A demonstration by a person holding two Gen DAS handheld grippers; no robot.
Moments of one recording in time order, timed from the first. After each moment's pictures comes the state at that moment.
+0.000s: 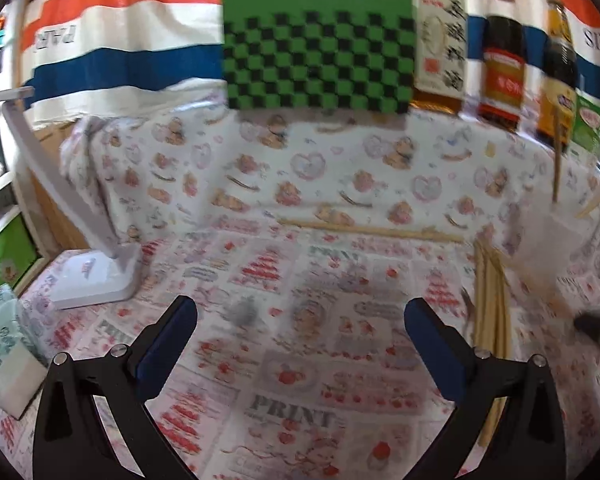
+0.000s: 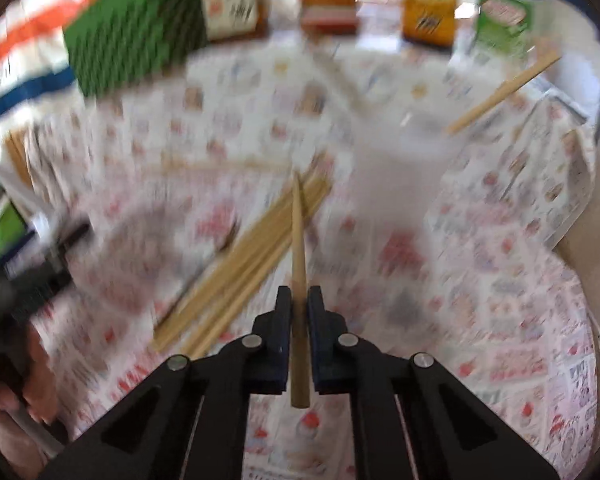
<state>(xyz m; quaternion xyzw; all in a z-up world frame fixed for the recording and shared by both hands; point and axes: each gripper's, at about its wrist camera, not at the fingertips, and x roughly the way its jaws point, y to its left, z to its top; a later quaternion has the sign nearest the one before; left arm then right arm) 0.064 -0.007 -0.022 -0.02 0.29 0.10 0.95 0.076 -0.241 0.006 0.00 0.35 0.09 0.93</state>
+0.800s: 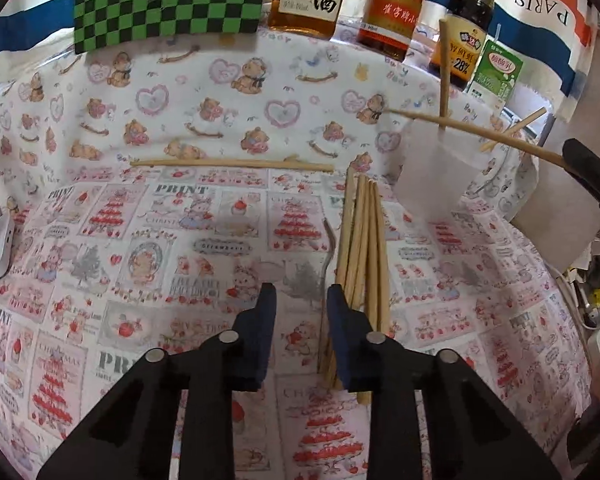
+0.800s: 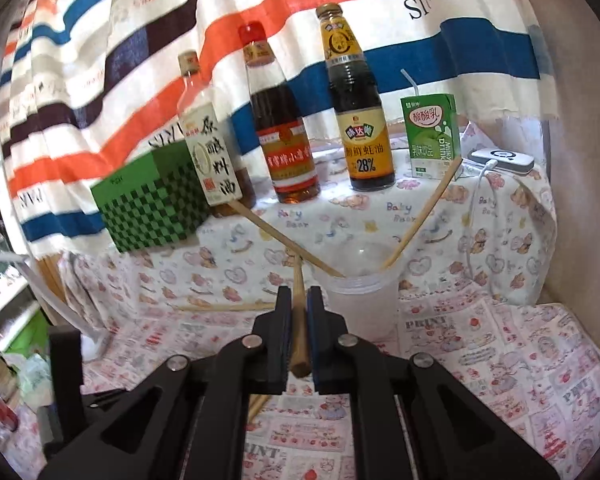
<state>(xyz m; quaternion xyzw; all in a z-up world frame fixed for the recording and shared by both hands) 0.075 -0.060 -0.035 -0.06 0.39 -0.11 0.91 0.035 -0.284 0.056 0.11 0.16 0.12 0.97</state>
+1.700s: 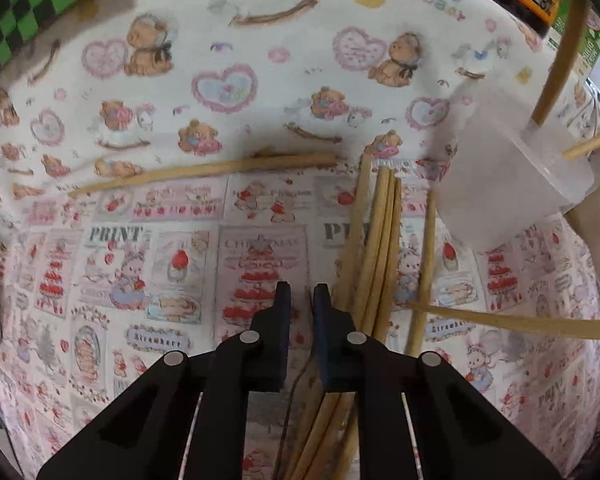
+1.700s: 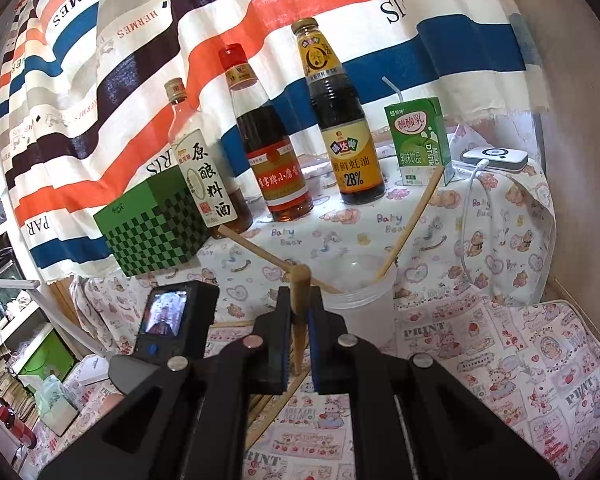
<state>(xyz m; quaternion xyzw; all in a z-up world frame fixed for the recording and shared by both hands) 0.191 -0.121 -0.048 0.02 0.51 -0.05 0.86 0.041 -0.300 0.058 0.13 0.16 0.12 0.97</state>
